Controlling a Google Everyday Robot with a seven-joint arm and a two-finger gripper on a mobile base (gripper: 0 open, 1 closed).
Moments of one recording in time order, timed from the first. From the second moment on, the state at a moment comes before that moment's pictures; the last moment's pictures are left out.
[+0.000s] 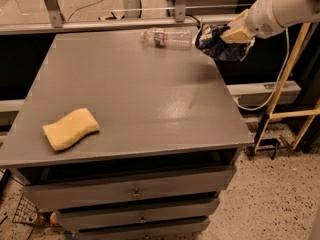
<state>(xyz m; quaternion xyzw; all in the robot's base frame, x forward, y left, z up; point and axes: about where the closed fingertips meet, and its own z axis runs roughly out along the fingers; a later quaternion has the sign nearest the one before) 0.712 -0.204 0.948 -0.56 0.71 0.04 0.43</state>
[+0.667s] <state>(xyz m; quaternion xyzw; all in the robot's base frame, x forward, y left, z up) 0.746 -0.169 0.923 -0.58 0.69 0.07 0.42</state>
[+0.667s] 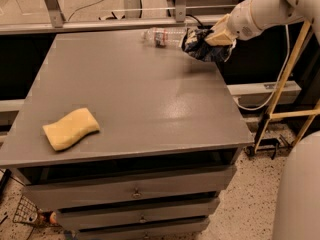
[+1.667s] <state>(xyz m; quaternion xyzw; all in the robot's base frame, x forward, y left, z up) 0.760 -0.141 0.912 -0.60 0.67 0.10 0.42</state>
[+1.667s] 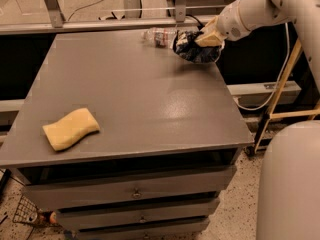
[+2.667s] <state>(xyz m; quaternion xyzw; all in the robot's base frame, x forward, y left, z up) 0.769 -0.126 0.892 -0.60 0.68 0.12 0.41</state>
